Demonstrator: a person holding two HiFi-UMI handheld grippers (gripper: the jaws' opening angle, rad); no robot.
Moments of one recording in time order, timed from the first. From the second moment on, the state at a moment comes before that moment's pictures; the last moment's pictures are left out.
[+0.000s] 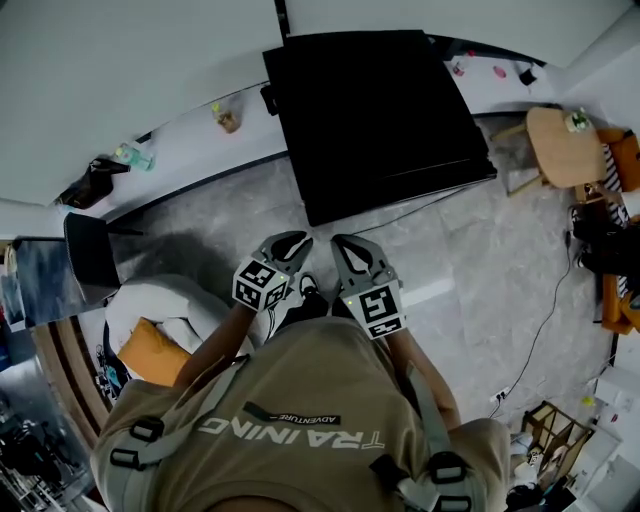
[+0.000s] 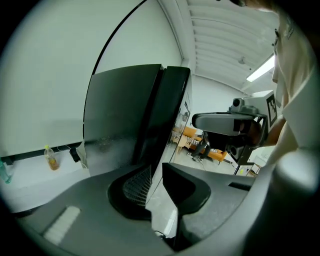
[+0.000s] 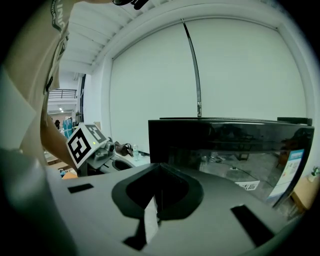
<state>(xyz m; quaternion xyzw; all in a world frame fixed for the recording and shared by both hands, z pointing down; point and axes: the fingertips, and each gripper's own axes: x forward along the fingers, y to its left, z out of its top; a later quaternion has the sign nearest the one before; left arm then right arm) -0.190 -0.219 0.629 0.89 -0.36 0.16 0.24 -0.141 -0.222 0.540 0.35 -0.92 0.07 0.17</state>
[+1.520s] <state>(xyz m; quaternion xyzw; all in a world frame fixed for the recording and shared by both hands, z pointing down) -0.173 -0.230 0.653 0.90 -0.32 0.23 0.20 -0.122 -0.199 0.538 0.36 -0.91 0.08 0.17</state>
